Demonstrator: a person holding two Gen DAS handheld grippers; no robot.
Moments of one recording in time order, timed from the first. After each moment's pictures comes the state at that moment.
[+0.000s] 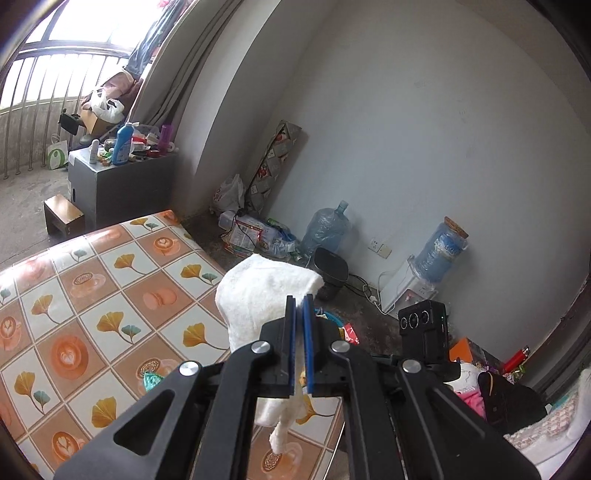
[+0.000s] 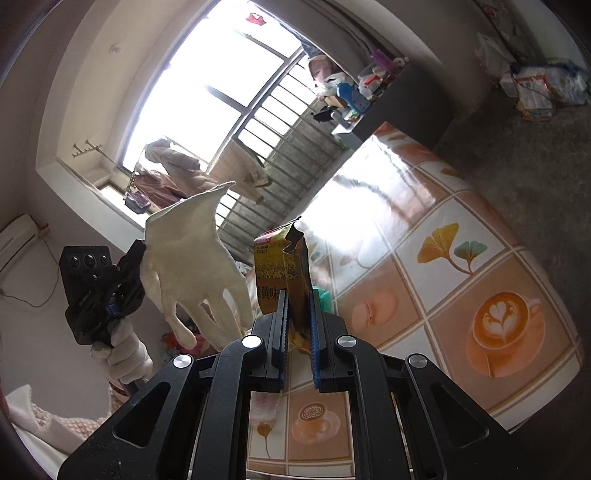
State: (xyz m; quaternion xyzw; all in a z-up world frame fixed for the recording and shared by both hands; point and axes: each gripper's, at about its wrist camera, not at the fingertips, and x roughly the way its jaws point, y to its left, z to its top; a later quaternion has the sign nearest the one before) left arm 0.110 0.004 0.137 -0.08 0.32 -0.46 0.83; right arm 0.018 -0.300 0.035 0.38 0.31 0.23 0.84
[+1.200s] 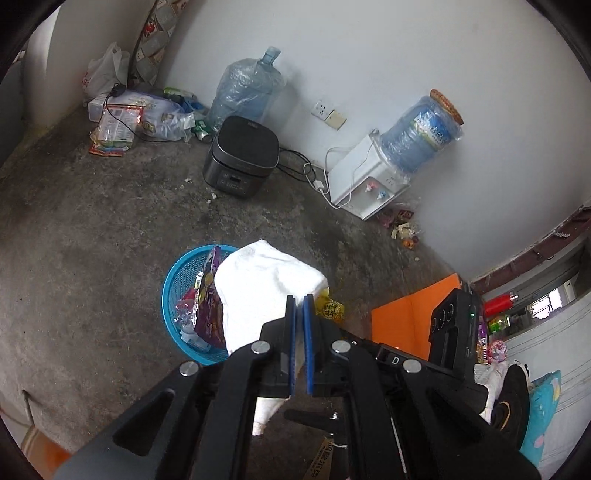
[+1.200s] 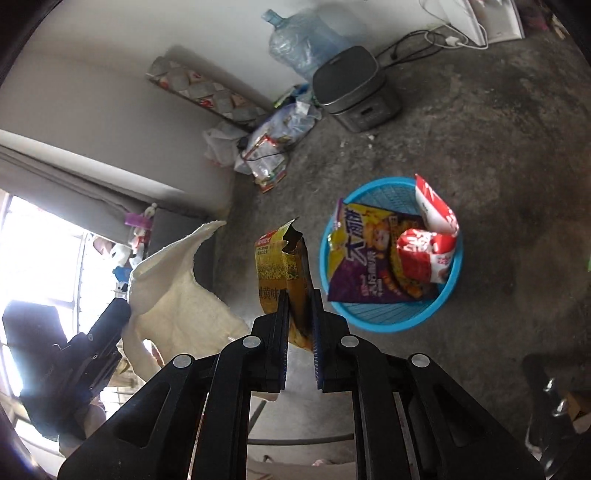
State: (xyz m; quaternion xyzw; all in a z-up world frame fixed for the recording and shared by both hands) left arm 0.187 -0.501 -0.037 0.05 0.52 -0.57 0.64; right arm -0.019 -0.600 -0.087 0.54 0.30 -0.24 0.75
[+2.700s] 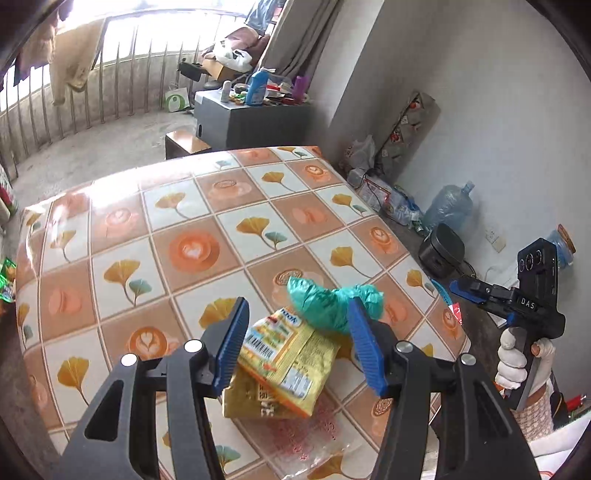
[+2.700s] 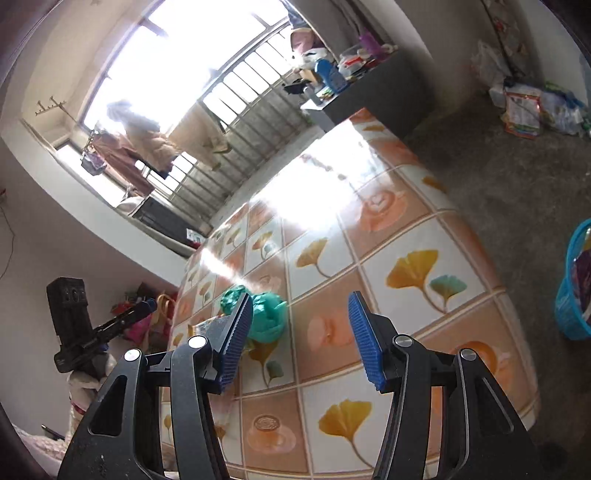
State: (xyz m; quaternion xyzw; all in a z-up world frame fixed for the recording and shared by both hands) left arm 0.107 0.081 0.044 -0.06 0.44 -0.22 0.87; right arm 0.084 -0.274 0.028 0.28 0.42 0.20 0.84
